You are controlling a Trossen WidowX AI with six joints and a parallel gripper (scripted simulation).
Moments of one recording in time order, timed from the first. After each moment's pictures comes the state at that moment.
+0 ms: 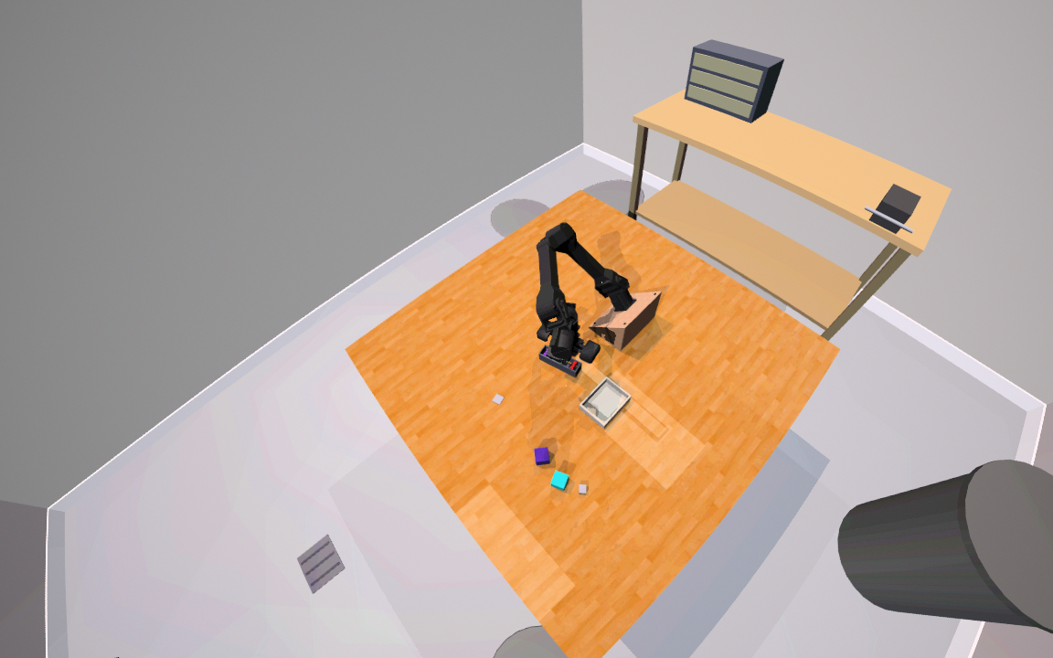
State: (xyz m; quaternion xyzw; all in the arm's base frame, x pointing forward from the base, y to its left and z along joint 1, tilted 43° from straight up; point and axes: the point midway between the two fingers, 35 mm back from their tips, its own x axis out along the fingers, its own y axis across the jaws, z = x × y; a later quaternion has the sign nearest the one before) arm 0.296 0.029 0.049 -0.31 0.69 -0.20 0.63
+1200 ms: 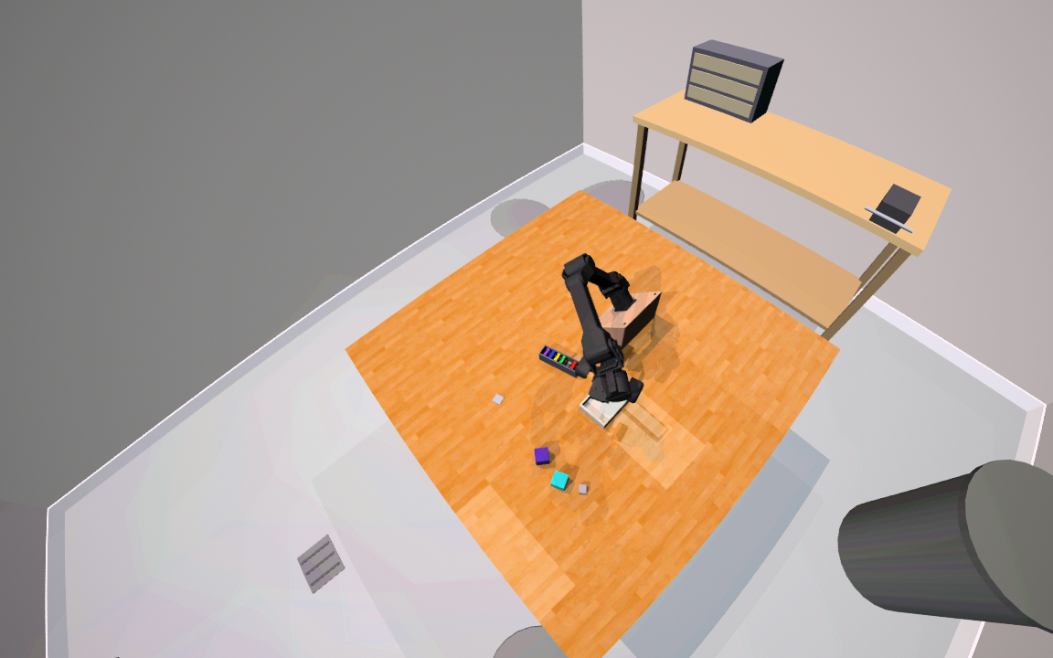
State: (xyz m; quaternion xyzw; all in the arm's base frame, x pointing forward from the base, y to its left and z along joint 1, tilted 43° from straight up) arm 0.314 0.149 -0.062 -0.31 0.69 -0.20 0.63
